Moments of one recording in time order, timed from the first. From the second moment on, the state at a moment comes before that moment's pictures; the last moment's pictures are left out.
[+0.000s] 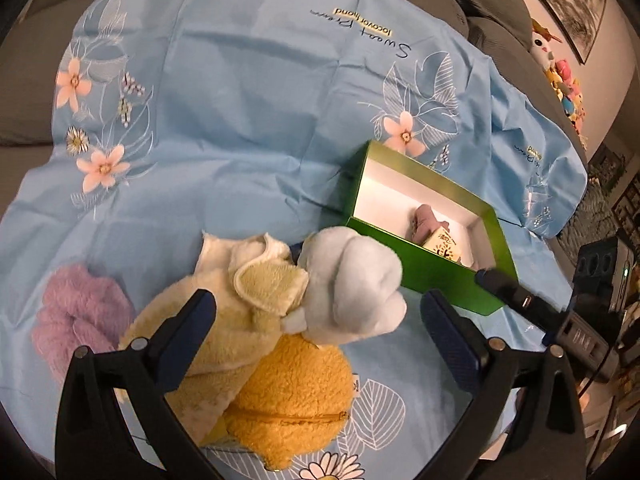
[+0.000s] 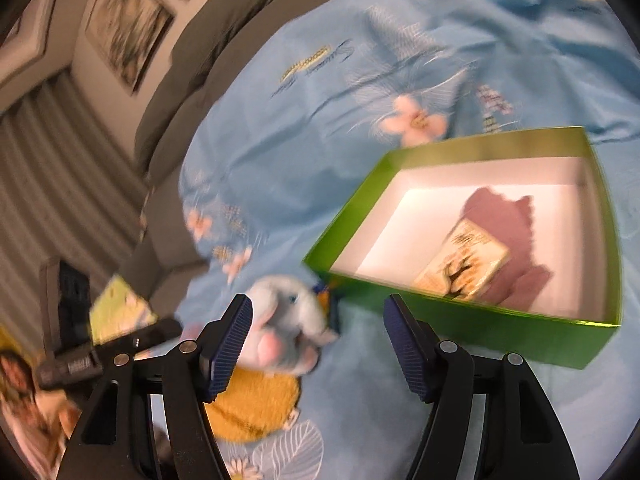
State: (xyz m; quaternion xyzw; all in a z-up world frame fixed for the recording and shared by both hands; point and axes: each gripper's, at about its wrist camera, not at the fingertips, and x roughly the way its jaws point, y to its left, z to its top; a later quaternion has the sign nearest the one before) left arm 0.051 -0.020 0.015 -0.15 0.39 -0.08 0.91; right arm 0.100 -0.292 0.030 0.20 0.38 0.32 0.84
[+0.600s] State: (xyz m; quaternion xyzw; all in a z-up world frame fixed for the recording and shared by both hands) left arm 0.084 -0.045 0.004 -0.18 0.45 -0.14 0.86; right arm 0.071 -0.207 0.008 0.07 0.39 0.41 0.82
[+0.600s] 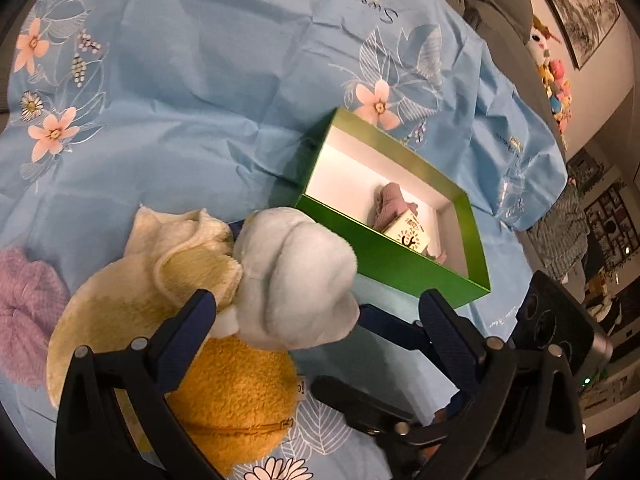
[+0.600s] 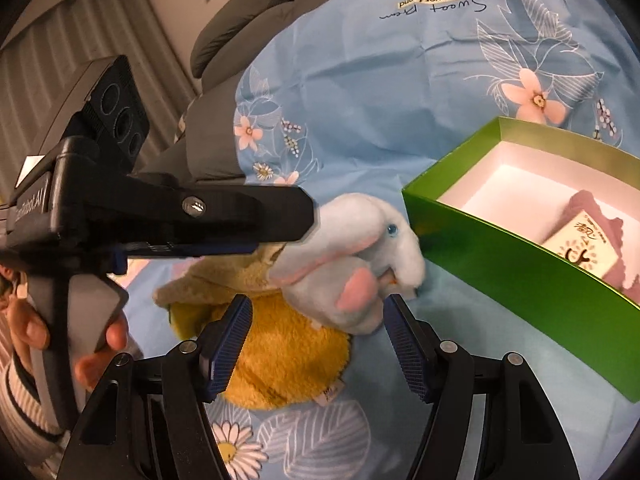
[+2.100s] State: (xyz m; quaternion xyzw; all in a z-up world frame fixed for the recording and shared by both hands) left arm 0.117 -0.125 0.071 -0.09 0.39 -0.20 0.89; right arm 0.070 -0.249 0.068 0.11 0.25 0.34 0.90
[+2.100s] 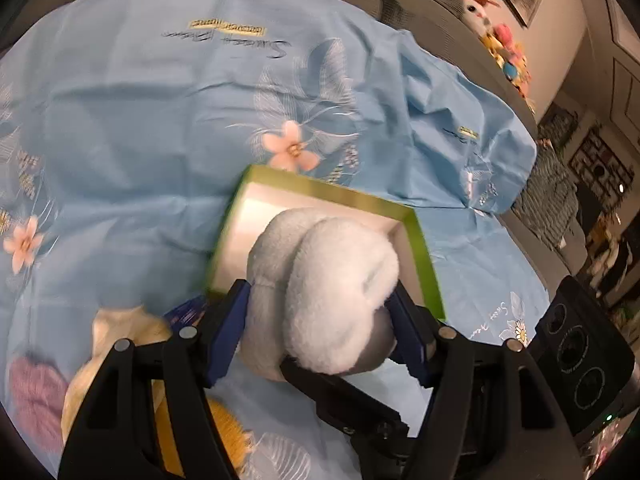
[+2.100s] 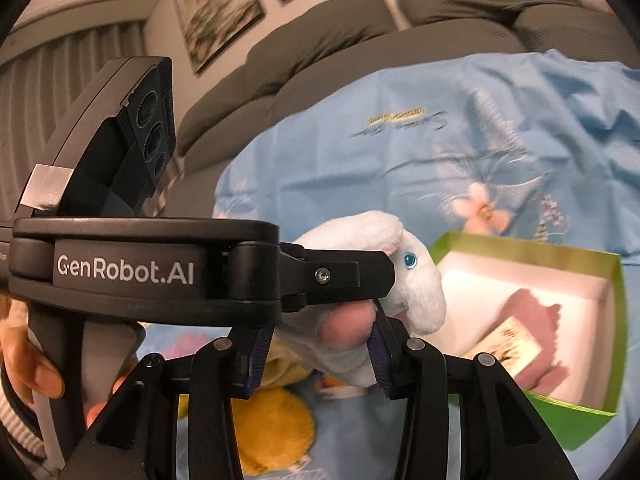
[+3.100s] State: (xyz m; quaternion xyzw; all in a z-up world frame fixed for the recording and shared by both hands) left arm 0.182 -0.164 0.045 -0.09 0.43 -0.15 0.89; right arm 0.132 -0.306 0.037 0.15 0.31 0.18 0.92
